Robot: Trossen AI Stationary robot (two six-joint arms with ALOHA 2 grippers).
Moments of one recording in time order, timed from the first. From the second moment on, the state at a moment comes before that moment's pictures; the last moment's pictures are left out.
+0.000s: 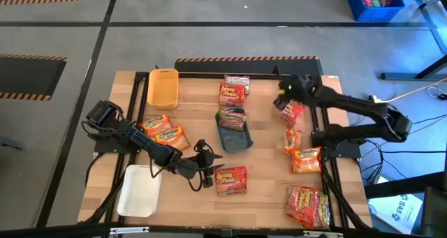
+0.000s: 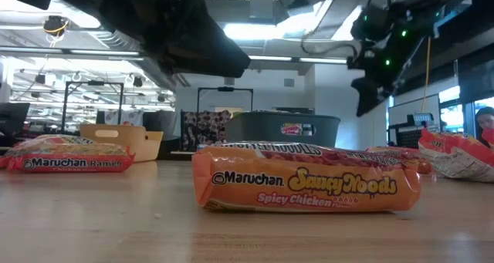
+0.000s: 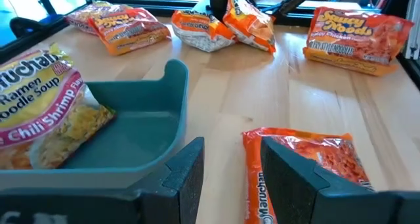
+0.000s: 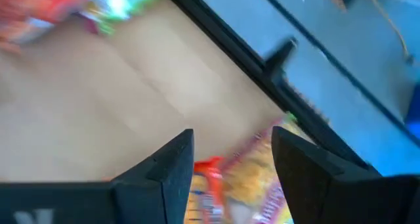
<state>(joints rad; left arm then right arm) -0.46 1.69 0.80 0.43 -0.66 -0.30 -0.65 1.14 0.71 -0.47 0.35 -0.03</state>
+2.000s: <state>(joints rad) -0.33 1.66 0.80 0.41 -0.42 -0.16 -0.94 1.75 1.06 -0.84 0.22 0.00</state>
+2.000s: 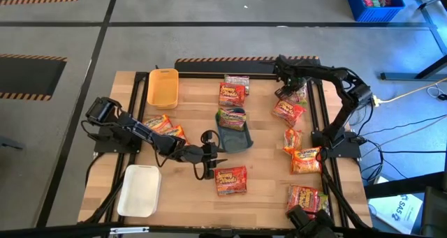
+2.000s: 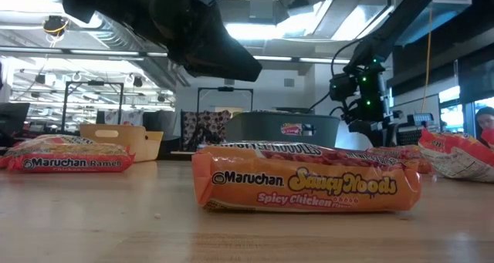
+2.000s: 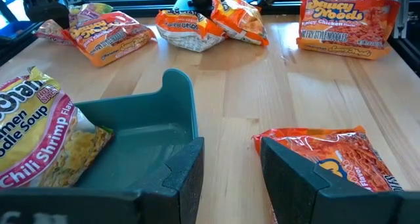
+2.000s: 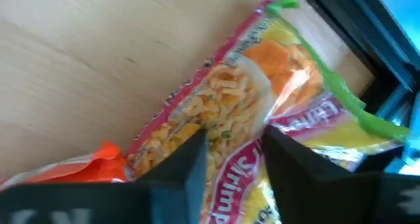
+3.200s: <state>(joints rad) -0.33 1.66 0.80 0.41 -0.43 -0.15 -0.91 1.53 1.06 -0.81 0.17 -0.11</state>
